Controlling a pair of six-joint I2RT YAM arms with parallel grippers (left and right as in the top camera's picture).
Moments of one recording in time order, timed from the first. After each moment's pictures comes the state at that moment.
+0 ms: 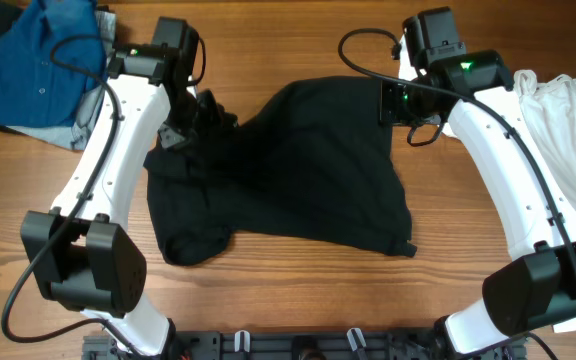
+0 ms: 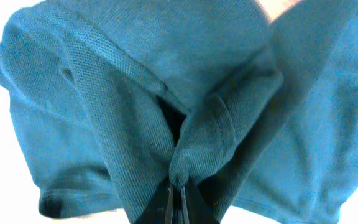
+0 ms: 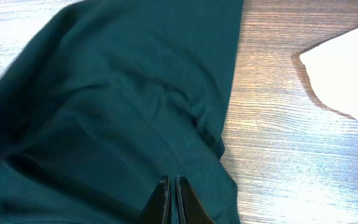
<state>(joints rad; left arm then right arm) -0.18 1.83 1.66 -1.31 0.13 -0.55 0.23 1.72 1.62 -1.11 -0.03 0.24</state>
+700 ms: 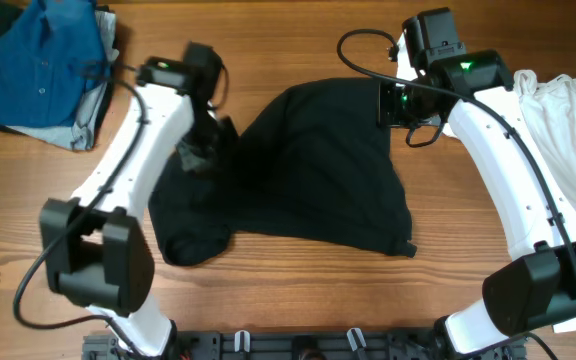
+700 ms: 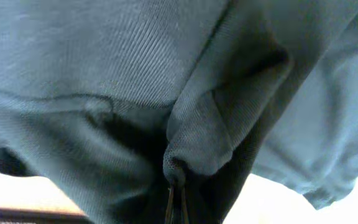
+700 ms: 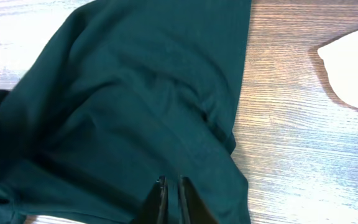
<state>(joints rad) -0.28 1.85 1.54 -1.34 0.22 -0.64 0.23 1.72 1.62 -1.11 -0.08 0.24</state>
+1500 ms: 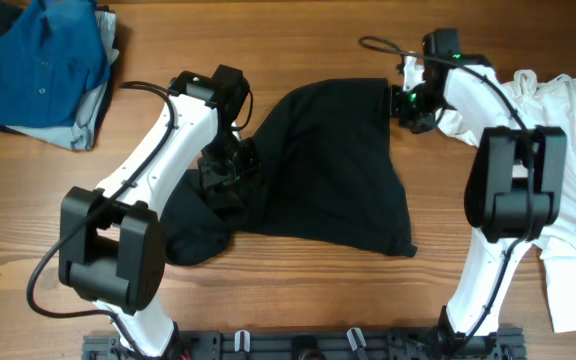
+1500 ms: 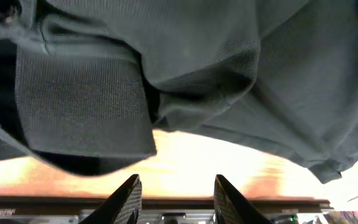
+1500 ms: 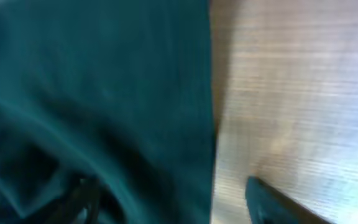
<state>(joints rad) -0.35 1.87 1.48 -1.33 0.30 -0.64 0.02 2.20 1.64 -0.78 -0.35 0.10</state>
